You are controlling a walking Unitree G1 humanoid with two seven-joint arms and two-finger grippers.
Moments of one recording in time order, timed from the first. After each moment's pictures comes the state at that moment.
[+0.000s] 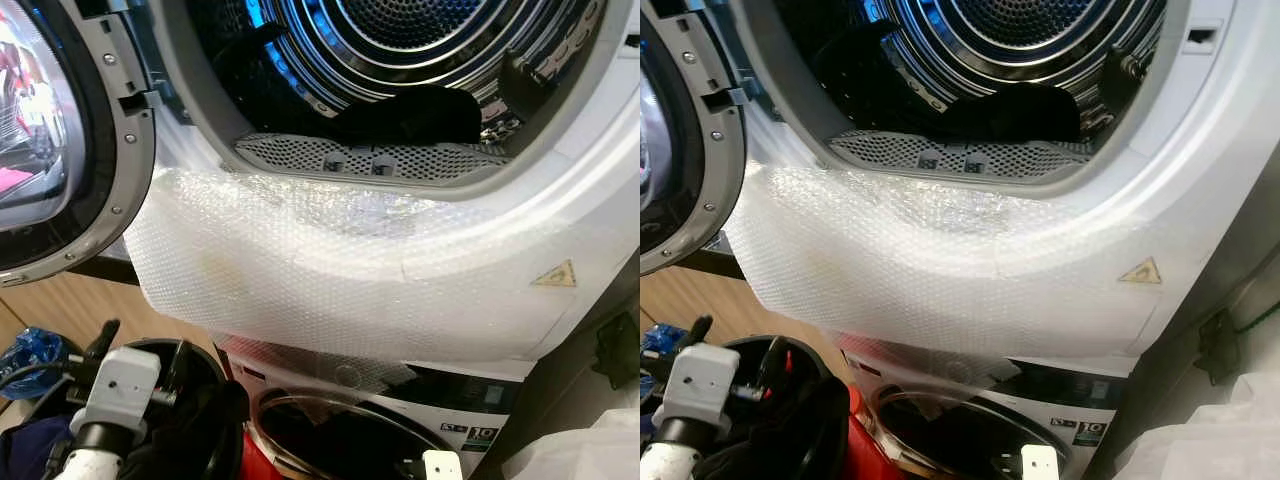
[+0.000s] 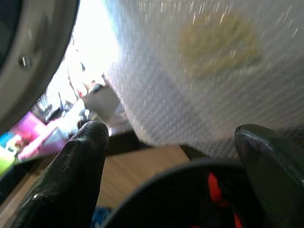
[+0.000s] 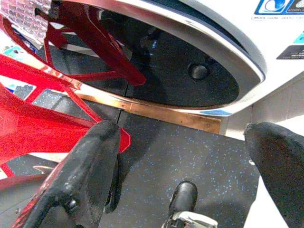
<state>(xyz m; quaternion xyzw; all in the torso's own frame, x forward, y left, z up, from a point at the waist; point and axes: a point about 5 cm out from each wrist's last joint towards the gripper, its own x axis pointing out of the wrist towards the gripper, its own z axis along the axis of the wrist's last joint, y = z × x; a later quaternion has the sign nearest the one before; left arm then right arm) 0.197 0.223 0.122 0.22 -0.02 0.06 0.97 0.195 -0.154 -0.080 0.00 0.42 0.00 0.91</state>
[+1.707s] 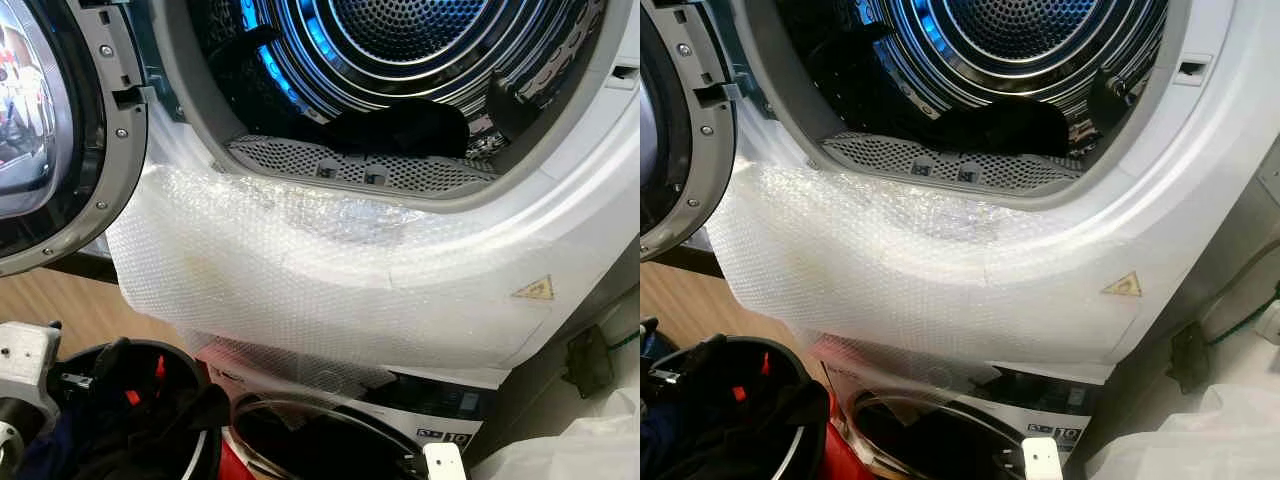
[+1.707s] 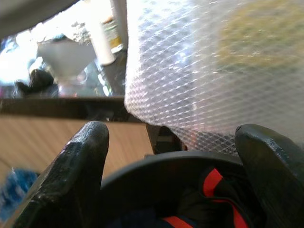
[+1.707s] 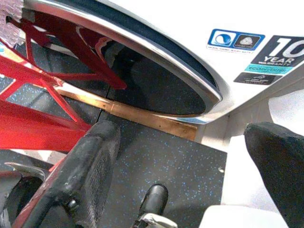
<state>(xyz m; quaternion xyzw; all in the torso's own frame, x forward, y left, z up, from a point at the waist) 0.206 0.298 0.141 0.06 0.04 0.03 1.00 0.203 -0.167 -0.075 -0.02 0.42 0.03 0.90</state>
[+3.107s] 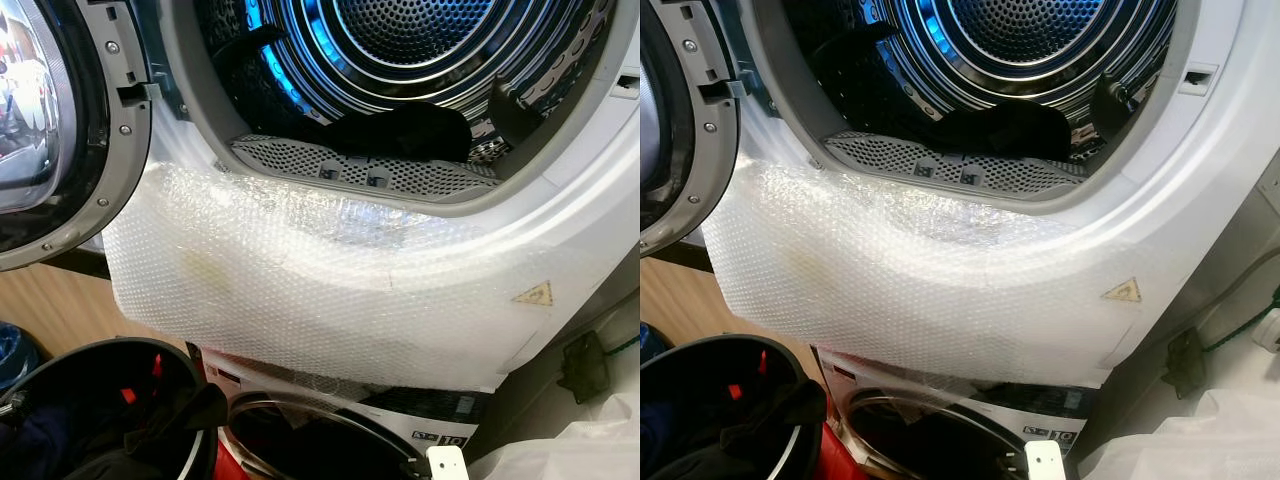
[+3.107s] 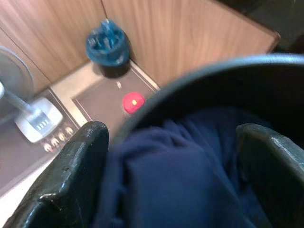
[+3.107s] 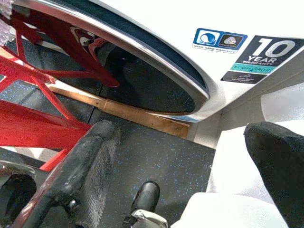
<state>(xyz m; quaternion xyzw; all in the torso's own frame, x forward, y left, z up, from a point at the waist) 0.180 0.348 0.110 -0.07 0.24 0.32 0.91 0.201 -0.172 -0.076 -0.02 0.43 0.03 0.90</state>
